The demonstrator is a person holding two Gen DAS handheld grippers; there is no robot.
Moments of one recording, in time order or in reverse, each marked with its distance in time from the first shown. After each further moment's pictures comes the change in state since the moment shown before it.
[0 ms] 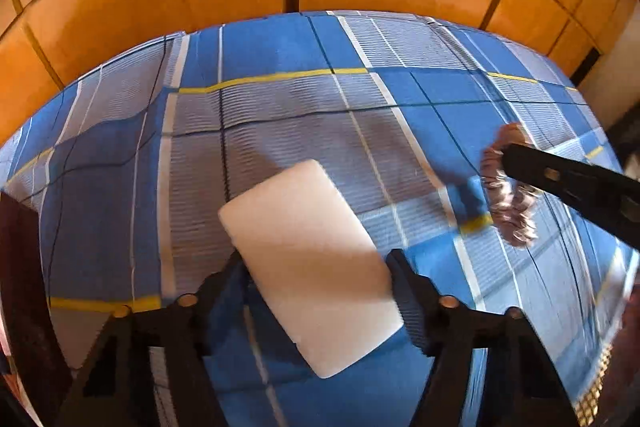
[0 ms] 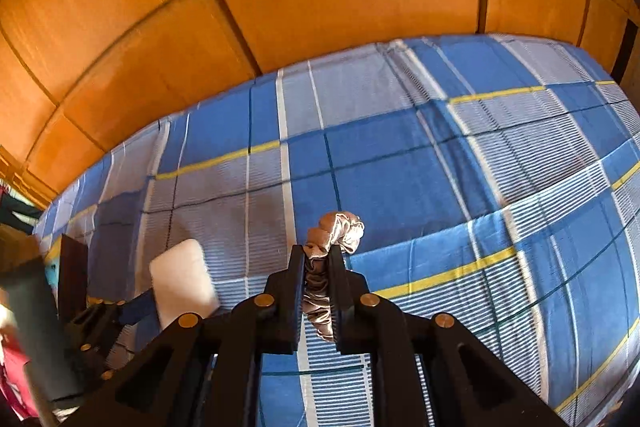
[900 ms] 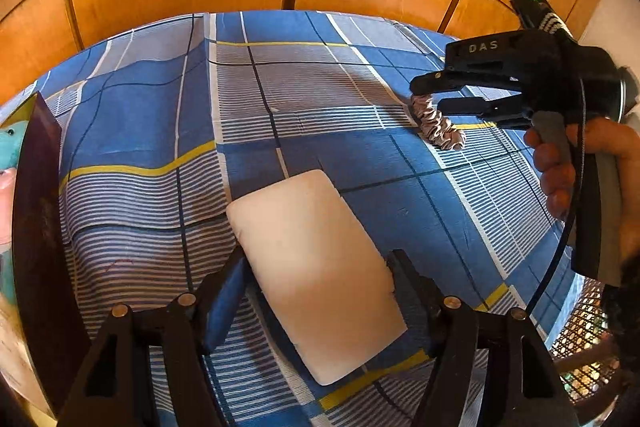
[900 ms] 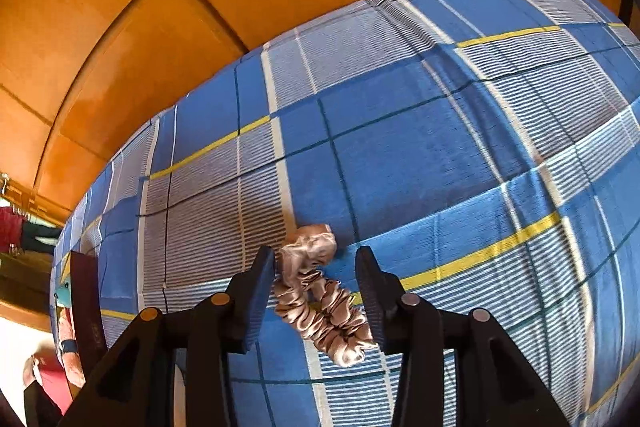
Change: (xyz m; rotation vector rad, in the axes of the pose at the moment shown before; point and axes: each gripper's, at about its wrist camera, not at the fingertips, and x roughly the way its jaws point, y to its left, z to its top) left arm -0.056 0.024 -0.108 0.001 -0.095 -0.120; right arm 0.031 -0.018 -0.004 0.116 0.079 0.090
